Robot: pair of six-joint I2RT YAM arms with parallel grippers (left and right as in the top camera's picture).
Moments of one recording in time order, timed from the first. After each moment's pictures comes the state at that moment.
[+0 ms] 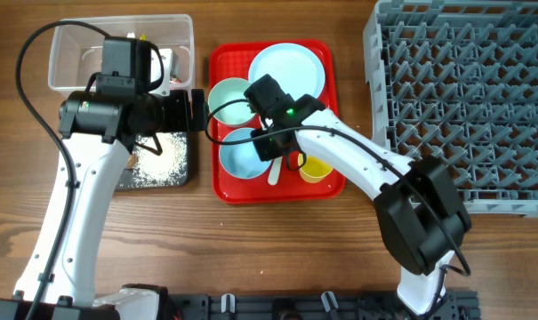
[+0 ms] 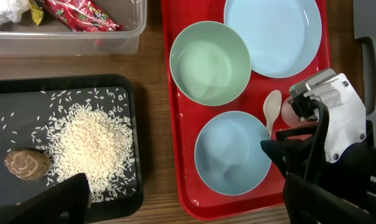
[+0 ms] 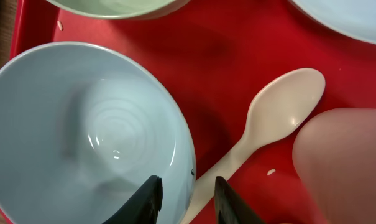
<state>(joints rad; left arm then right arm) -0.13 1.45 1.42 -1.03 0.15 -0.17 0.67 1.98 1.47 -0.77 -0.01 0.27</state>
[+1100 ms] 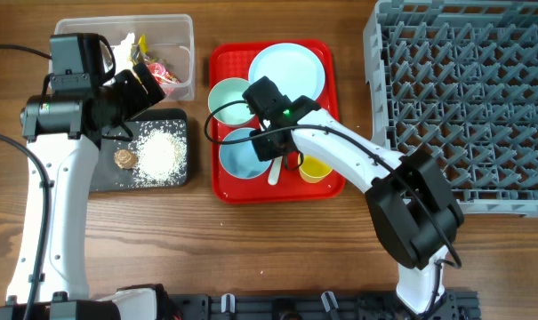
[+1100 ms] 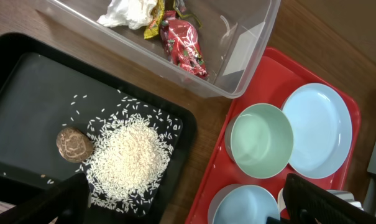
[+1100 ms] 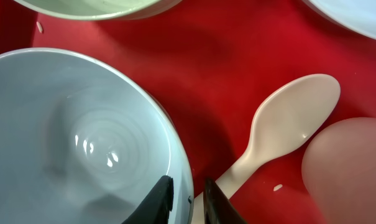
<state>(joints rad) 0.06 1.45 1.42 -0.95 0.05 -0.49 0.67 2.02 1.47 -0.74 -0.01 0.28</state>
